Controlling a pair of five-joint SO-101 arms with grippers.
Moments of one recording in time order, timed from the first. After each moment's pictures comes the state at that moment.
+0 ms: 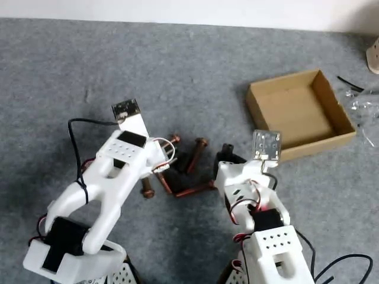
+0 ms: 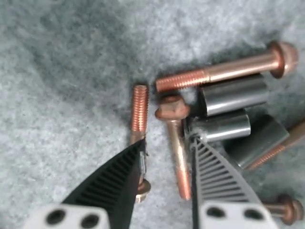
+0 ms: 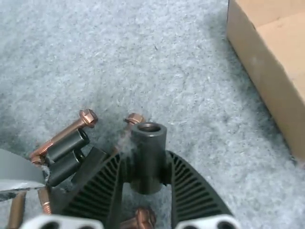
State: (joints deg) left arm 13.3 -8.0 41.4 56.2 47.2; right arm -18.0 -66.5 84.4 23.7 -13.8
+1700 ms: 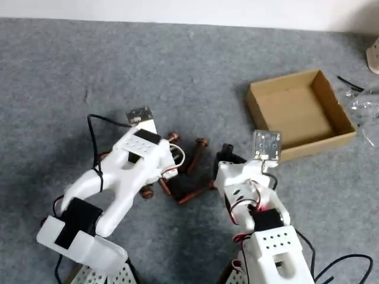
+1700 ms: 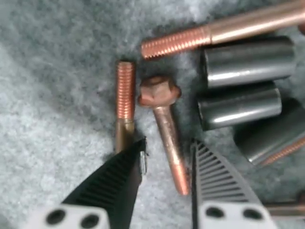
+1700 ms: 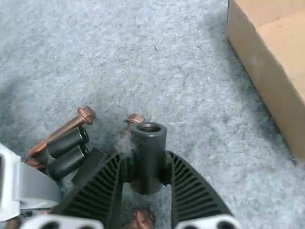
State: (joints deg) left arm 17.2 2.6 37.3 60.2 49.3; right arm -18.0 -66.5 84.4 23.7 -13.8
